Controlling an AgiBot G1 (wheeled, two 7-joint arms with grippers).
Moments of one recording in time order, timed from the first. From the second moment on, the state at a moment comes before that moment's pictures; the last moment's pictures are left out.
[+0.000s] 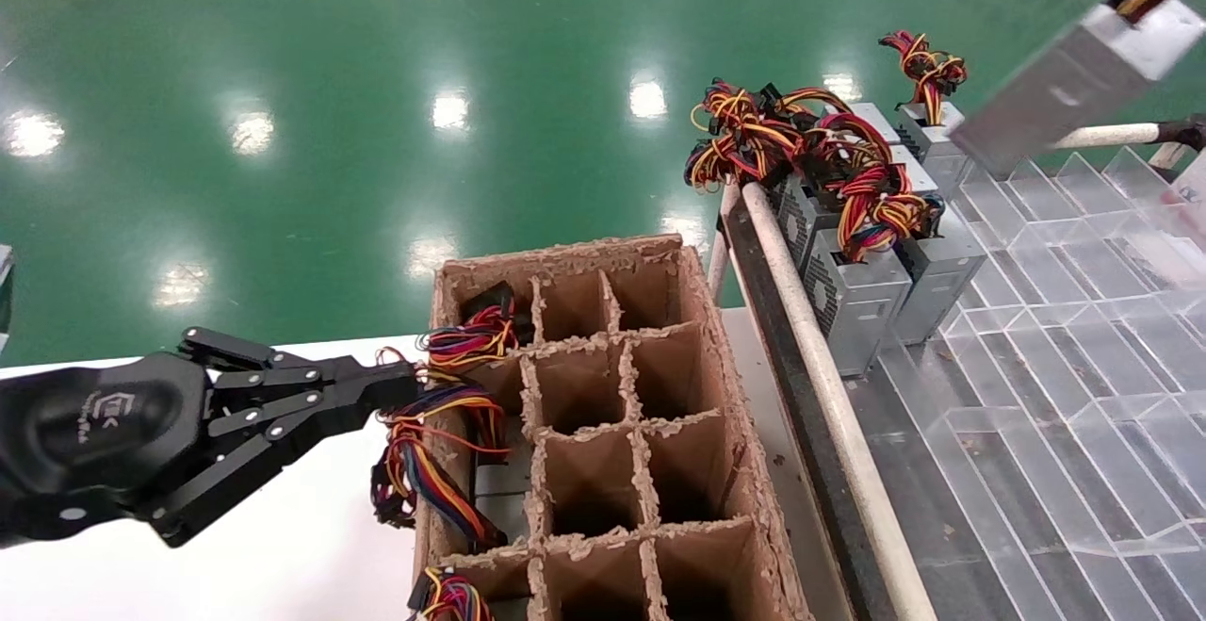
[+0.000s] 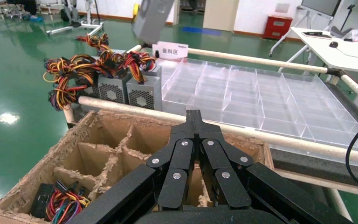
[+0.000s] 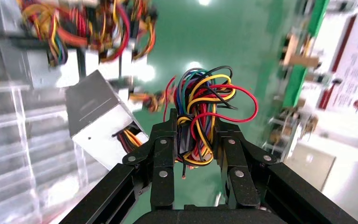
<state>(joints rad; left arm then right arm) -1.07 0.53 0.42 -1.19 0.59 1.37 -0.09 2.67 -0.81 -1.28 0.71 -1.59 -1.48 -0.28</state>
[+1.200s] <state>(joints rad) -1.07 0.53 0.42 -1.19 0.59 1.37 -0.09 2.28 -1.06 -1.23 0.10 -1.50 -1.01 -0.66</state>
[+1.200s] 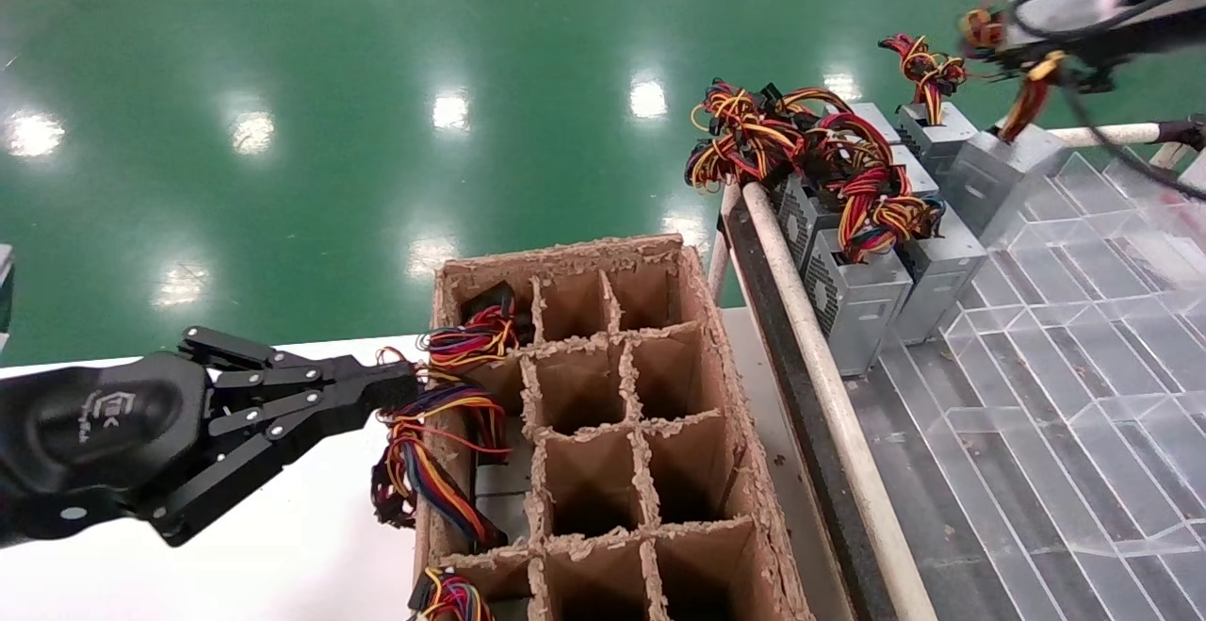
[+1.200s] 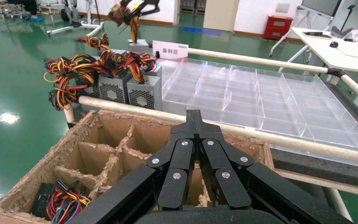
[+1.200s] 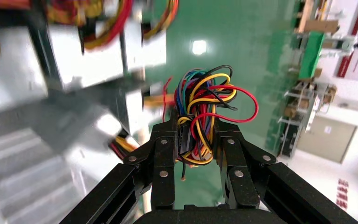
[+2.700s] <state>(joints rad) -1.07 0.53 0.42 -1.19 0.59 1.37 -0.09 2.31 -1.01 -1.13 0.02 -1.36 -1.01 -0.83</state>
